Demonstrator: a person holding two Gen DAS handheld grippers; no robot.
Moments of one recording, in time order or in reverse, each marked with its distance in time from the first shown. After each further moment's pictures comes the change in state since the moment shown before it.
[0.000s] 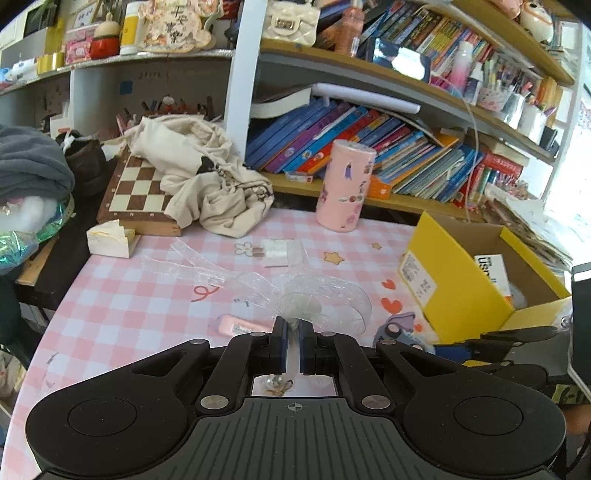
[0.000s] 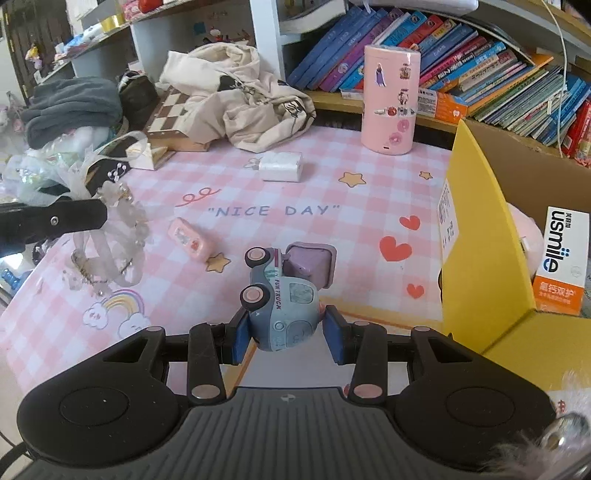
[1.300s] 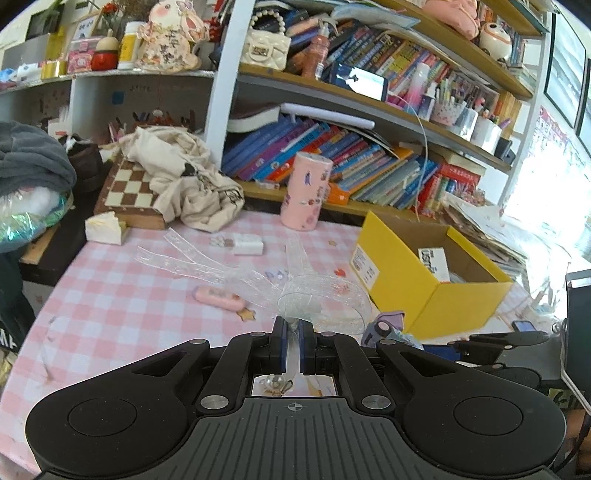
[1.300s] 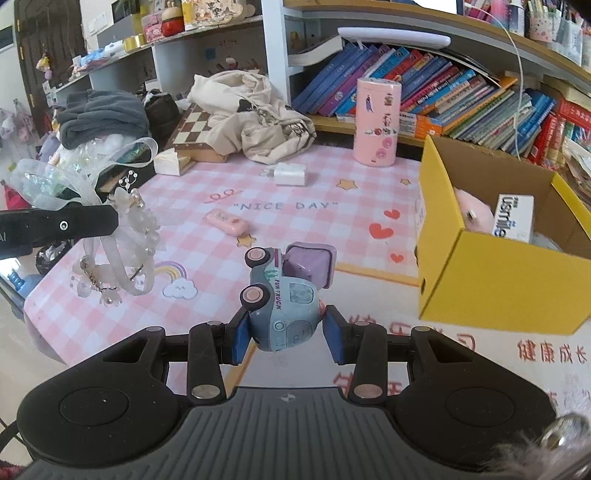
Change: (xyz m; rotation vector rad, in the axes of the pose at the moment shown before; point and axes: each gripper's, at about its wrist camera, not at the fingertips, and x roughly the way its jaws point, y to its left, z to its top) left arm -0.072 -0.019 -0.041 -0.008 -0.042 -0.093; right arm -0.082 0.027 -0.056 -0.004 -0.078 -0.038
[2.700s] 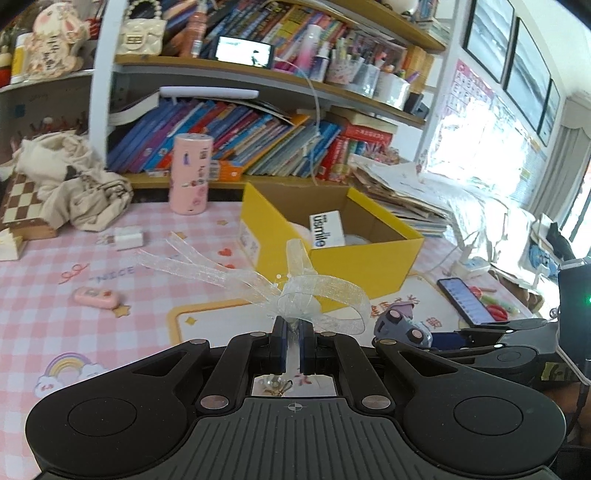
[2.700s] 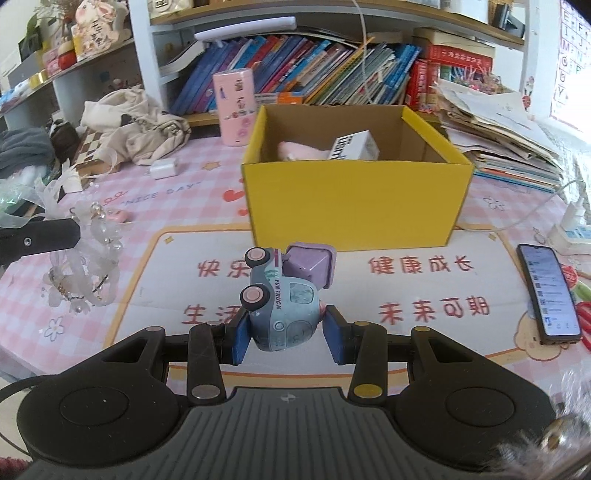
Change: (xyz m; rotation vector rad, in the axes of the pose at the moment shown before) left arm 0.025 -0.106 -0.010 0.146 0.065 -0.212; right arm -0.077 -0.100 -0.061 0.209 -0.001 -0.222
